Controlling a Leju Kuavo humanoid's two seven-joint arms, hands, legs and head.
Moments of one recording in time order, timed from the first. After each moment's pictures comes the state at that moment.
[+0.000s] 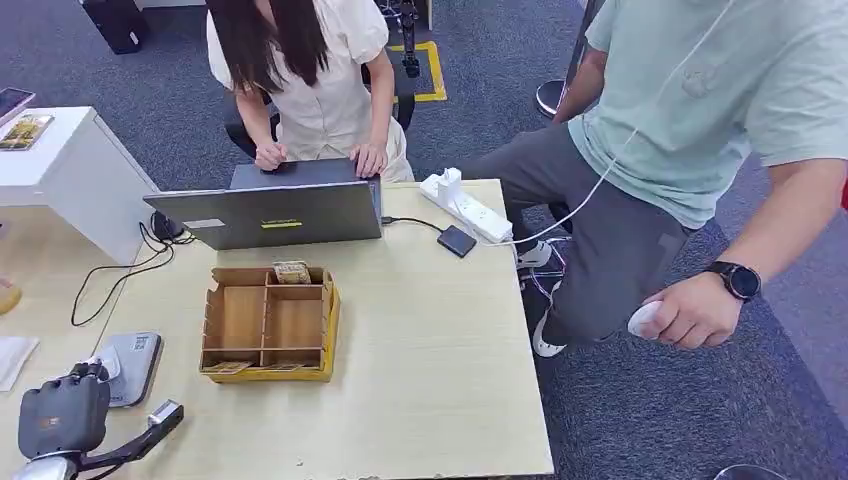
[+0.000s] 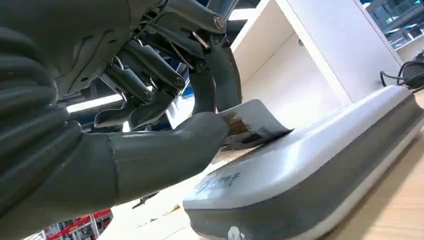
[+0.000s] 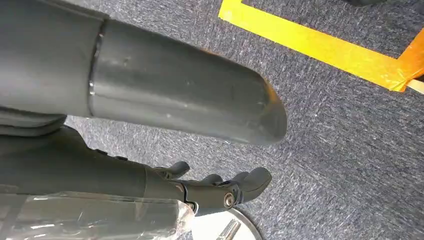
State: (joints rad) left arm 0.08 0.32 0.22 -1.11 -1.57 0.55 0.16; right arm -0.06 0.15 -0.90 -0.24 1.48 -0.31 -0.16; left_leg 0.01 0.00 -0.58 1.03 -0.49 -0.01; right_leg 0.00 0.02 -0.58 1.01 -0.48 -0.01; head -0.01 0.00
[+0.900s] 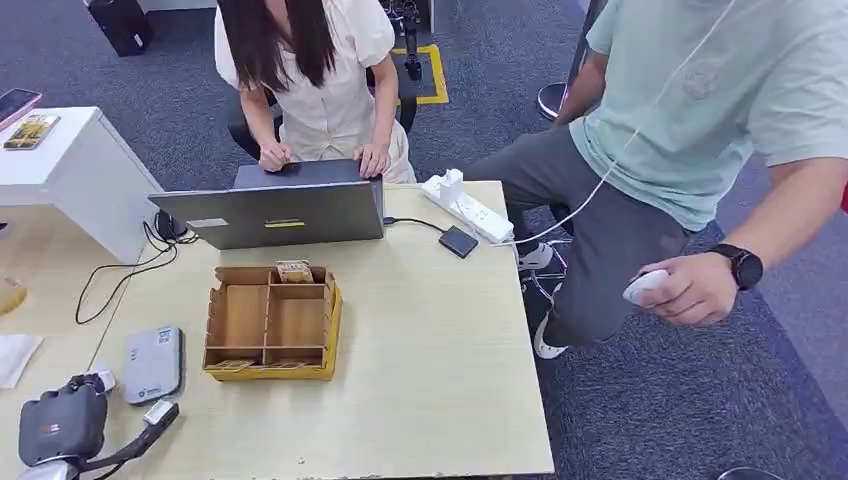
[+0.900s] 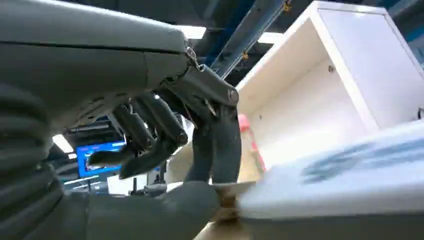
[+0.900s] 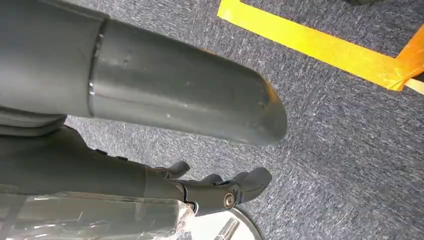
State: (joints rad) left arm 0.04 0.33 0.22 -0.98 -1.57 0.55 0.17; right arm -0.06 0.15 -0.90 -0.24 1.48 -0.31 -0.16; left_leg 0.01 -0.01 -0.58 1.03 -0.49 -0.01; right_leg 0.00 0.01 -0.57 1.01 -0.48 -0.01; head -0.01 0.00
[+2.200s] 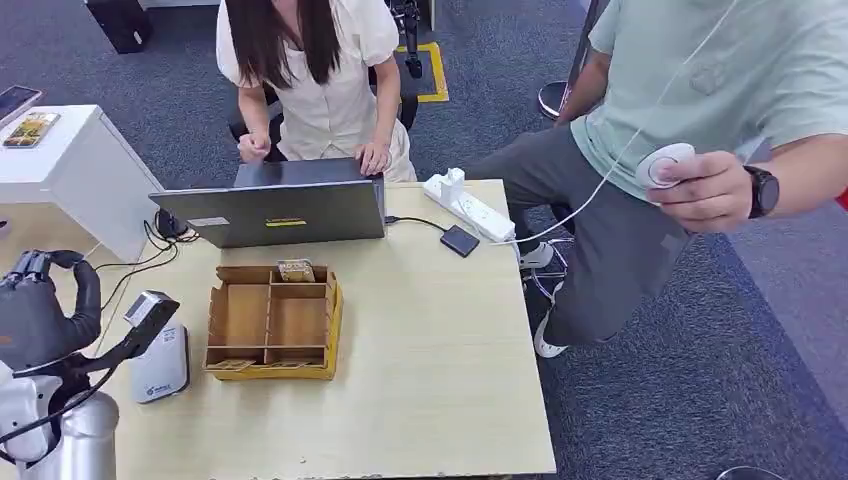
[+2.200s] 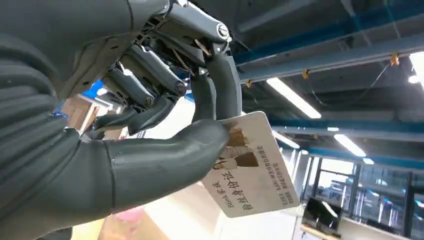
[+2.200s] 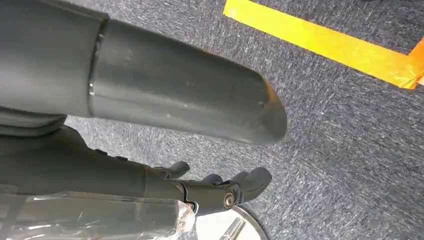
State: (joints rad) left arm -0.16 0.01 0.45 -1.56 -1.24 0.48 -0.33; right arm -0.06 0.14 -0.90 -0.24 1.48 -0.31 -0.14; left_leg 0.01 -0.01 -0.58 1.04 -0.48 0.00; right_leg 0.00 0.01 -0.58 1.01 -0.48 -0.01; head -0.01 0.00
